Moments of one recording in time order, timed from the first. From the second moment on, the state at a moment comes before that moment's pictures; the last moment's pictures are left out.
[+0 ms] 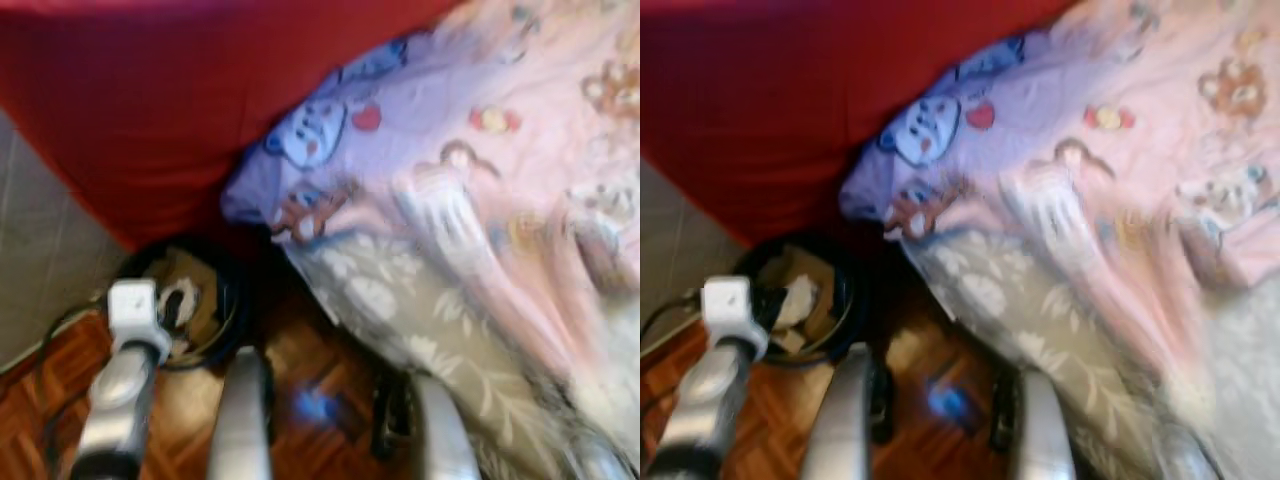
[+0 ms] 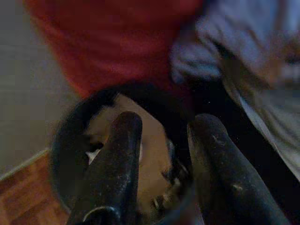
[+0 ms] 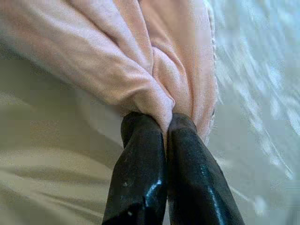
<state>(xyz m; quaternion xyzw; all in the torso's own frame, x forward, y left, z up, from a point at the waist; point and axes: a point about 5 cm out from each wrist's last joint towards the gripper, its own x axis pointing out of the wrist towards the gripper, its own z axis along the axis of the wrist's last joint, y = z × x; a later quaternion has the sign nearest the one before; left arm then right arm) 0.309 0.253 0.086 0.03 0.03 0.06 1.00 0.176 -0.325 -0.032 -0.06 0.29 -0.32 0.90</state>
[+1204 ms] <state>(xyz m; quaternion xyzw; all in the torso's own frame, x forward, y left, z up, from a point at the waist) 0.310 0.250 0.055 0.05 0.08 0.05 0.99 0.121 -0.262 -0.085 0.05 0.40 -0.25 0.88</state>
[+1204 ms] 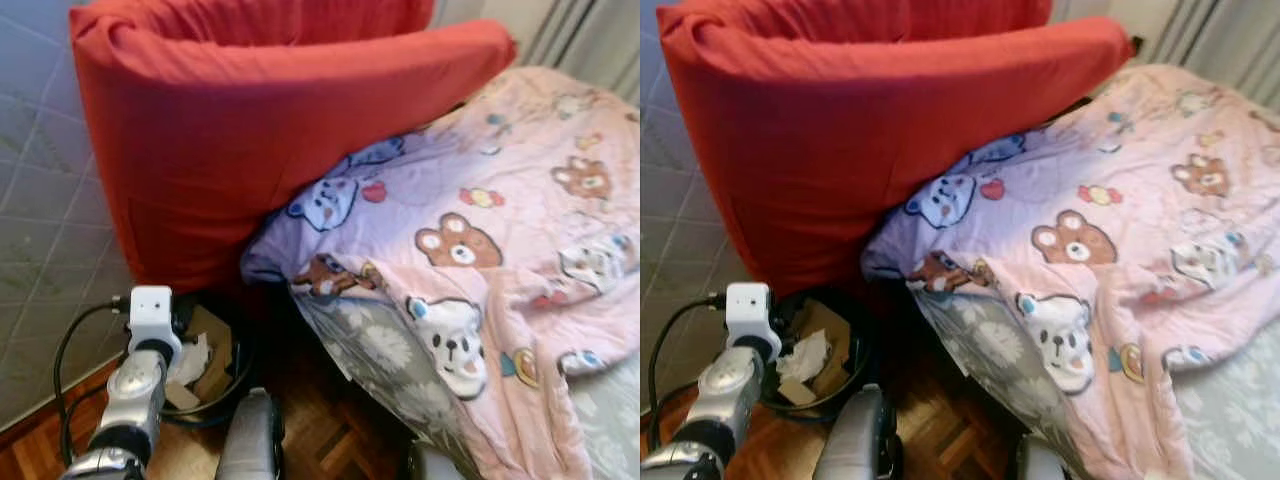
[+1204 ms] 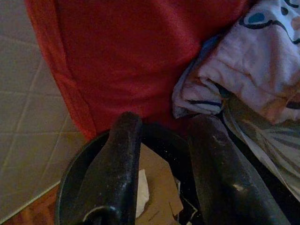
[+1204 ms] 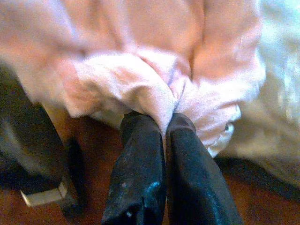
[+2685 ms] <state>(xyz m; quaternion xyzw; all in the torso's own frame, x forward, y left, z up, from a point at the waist) 0.260 0.261 -0.001 0.03 0.19 0.07 0.98 0.153 -0.246 -0.075 0.09 0.33 -0.22 0.91</state>
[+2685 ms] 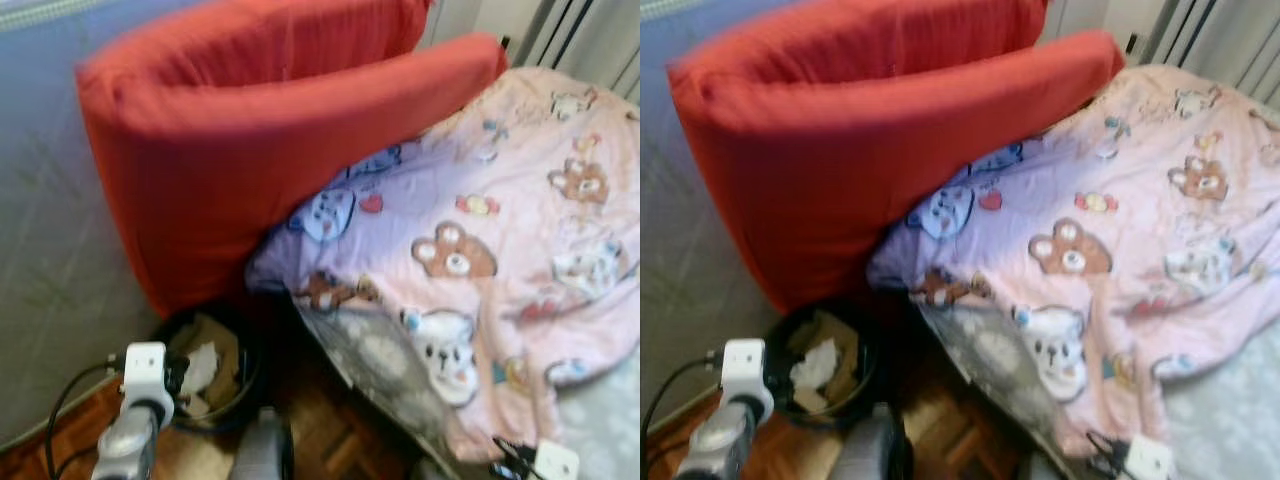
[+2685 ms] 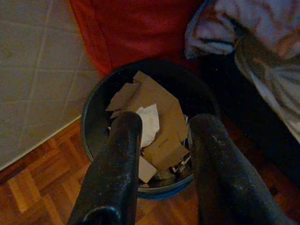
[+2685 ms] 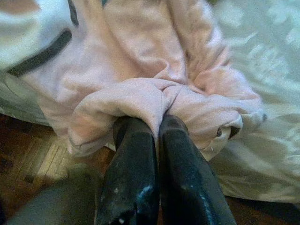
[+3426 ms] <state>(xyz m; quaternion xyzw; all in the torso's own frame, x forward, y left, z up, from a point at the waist) 0.252 0.262 -0.010 0.03 0.22 0.08 0.97 0.138 -0.270 -0.076 0.05 0.37 -0.31 0.88</state>
